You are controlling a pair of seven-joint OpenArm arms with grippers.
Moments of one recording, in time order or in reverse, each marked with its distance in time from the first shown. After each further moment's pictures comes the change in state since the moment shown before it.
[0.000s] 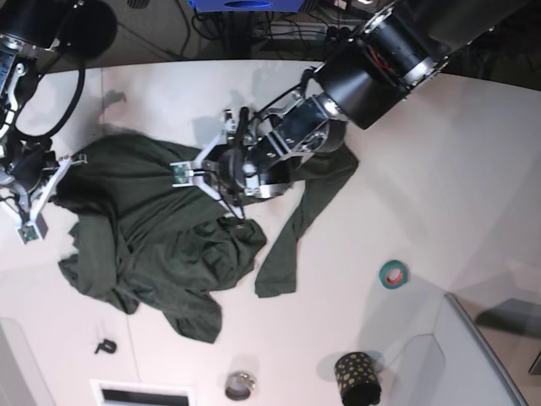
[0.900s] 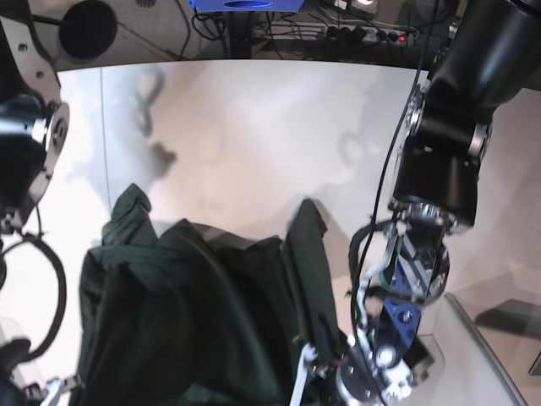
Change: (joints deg) left arm -20.3 -3.5 -29.4 28.1 0.5 -0.8 14.8; right arm 41.3 4.0 -16.8 7.0 1.4 0.2 -7.2
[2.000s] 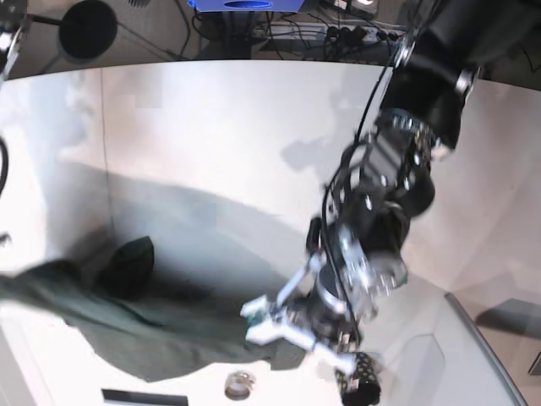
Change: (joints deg) left arm 18.1 -2.4 6.9 14.4 23.8 -8.2 3.0; right arm -28.7 11.6 14.4 7.5 0.7 0.0 -6.0
